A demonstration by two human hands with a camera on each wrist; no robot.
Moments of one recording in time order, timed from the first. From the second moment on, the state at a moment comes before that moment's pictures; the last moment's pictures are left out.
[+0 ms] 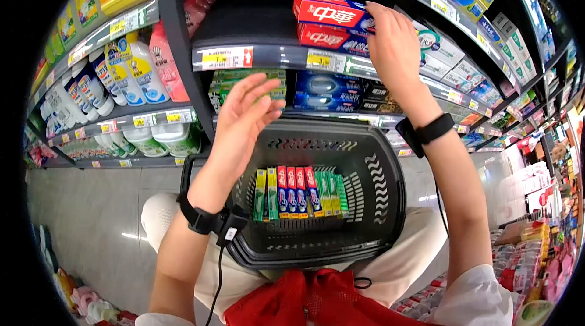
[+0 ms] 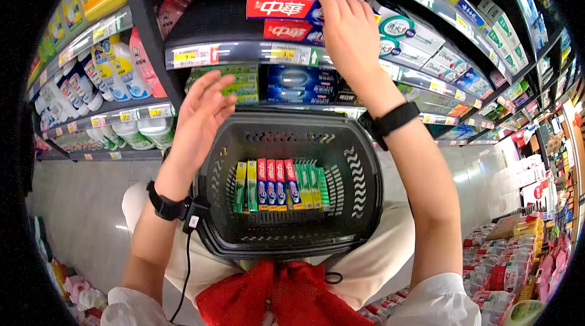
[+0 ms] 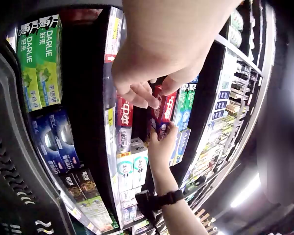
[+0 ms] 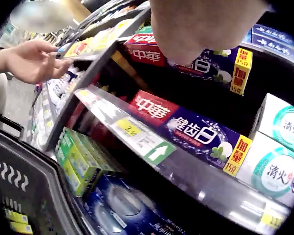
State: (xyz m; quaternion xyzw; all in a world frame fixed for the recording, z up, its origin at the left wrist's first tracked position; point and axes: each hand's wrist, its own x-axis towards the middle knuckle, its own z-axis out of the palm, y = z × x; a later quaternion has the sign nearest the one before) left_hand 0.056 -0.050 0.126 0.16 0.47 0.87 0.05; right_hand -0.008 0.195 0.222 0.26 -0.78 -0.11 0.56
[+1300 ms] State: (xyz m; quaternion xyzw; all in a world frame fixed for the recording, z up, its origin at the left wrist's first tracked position) left_hand 0.058 -0.056 0.126 0.15 0.43 0.88 0.15; right_hand -0.157 0.194 0.265 0.02 -0.98 -0.18 -0.08
